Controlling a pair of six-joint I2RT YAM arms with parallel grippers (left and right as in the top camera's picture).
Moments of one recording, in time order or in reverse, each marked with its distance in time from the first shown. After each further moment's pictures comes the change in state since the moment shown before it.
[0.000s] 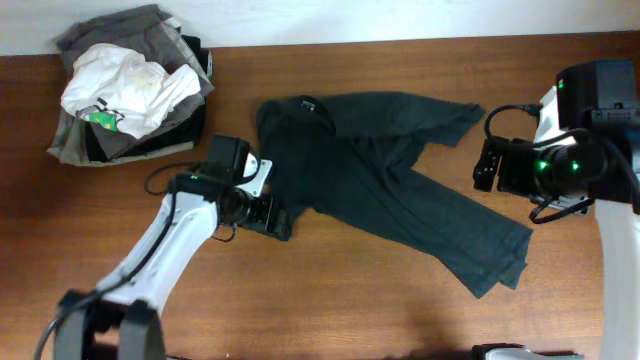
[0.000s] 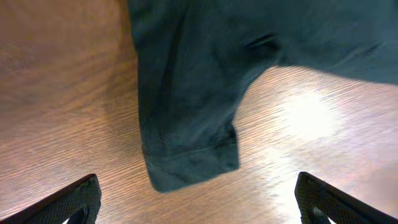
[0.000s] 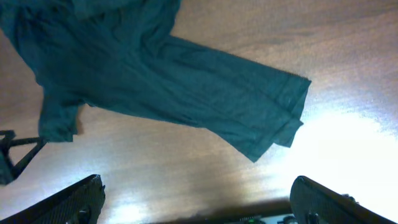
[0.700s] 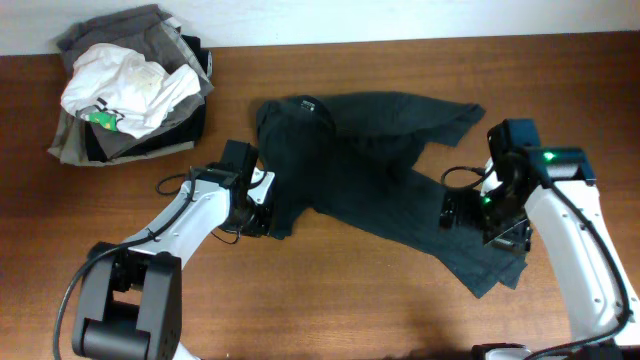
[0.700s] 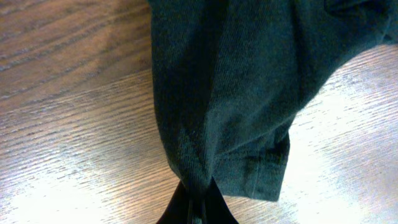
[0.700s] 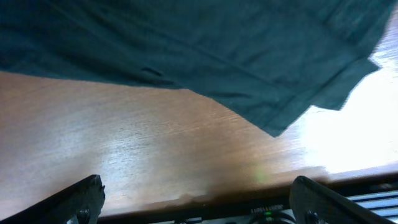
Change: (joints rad) left arm -0.001 0.159 0.000 0.013 -0.039 -0.010; right arm 0.000 -0.002 -0.678 0.335 -0.075 0.057
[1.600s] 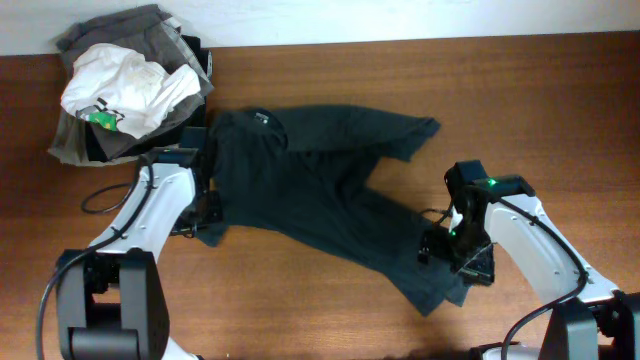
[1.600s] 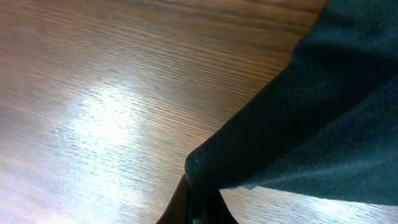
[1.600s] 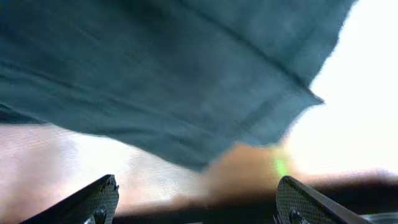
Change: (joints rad) left arm 0.177 0.000 0.133 -0.295 -0.451 -0.281; right arm 0.117 0.068 -0.291 0.129 -0.026 0.105
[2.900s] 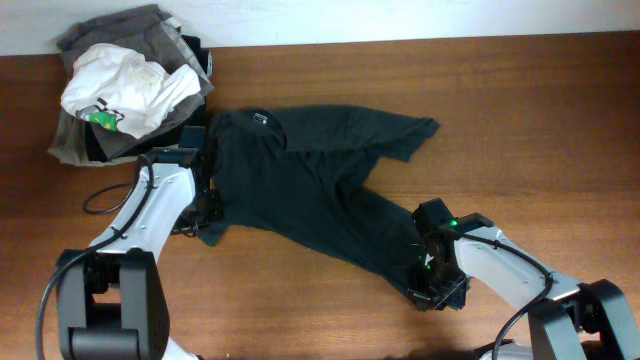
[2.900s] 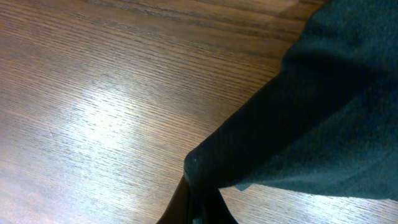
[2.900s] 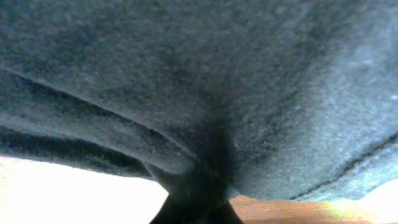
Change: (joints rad) left arm 0.000 0.000 0.000 0.016 0.013 -0.003; right arm 0.190 0.002 -0.272 0.299 -0.065 0.159
